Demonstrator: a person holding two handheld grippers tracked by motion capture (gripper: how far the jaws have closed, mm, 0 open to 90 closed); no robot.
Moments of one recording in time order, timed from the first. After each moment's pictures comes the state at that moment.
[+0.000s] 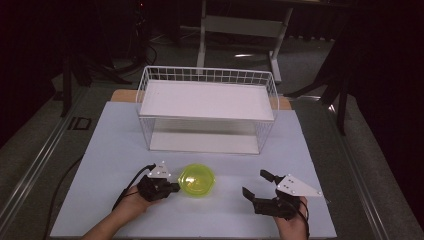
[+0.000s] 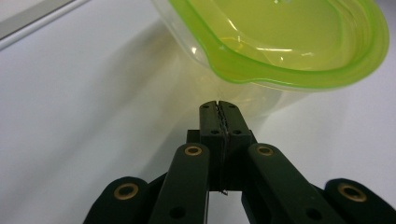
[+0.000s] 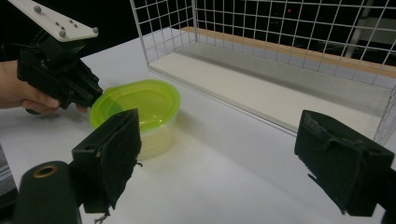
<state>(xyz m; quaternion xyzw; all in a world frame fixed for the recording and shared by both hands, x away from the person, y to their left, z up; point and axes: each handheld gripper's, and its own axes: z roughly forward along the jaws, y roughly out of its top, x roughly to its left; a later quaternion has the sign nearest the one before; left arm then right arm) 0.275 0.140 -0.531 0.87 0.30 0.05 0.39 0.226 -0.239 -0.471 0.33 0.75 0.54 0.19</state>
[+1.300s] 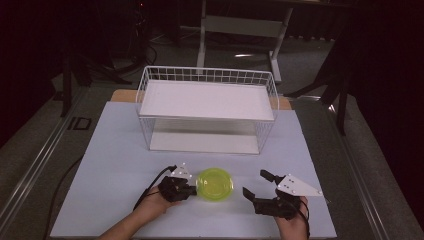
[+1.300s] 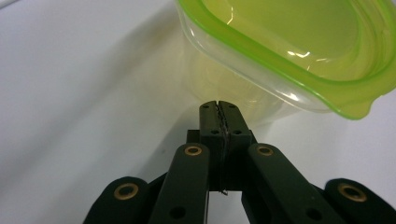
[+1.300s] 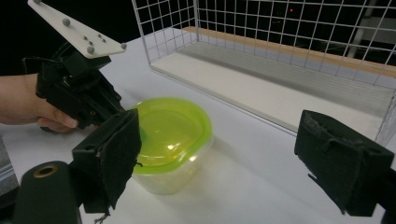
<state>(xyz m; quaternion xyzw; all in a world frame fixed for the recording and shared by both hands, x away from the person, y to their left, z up) 0.282 0.085 -0.538 0.87 0.29 0.01 0.39 0.226 -0.240 -0.470 0.33 0.75 0.54 0.19</state>
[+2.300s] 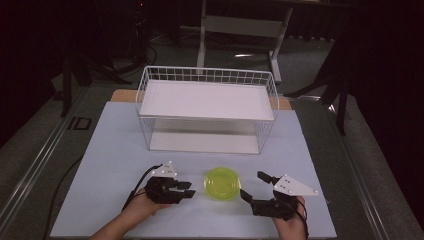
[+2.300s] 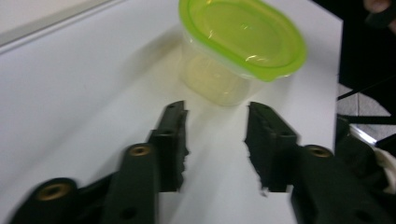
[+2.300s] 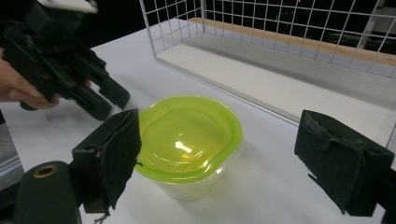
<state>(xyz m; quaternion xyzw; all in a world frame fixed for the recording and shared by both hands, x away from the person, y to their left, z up) 0.262 0.125 -0.510 0.83 0.30 -0.01 0.47 0.226 -0.234 -0.473 0.33 0.76 0.53 0.17</state>
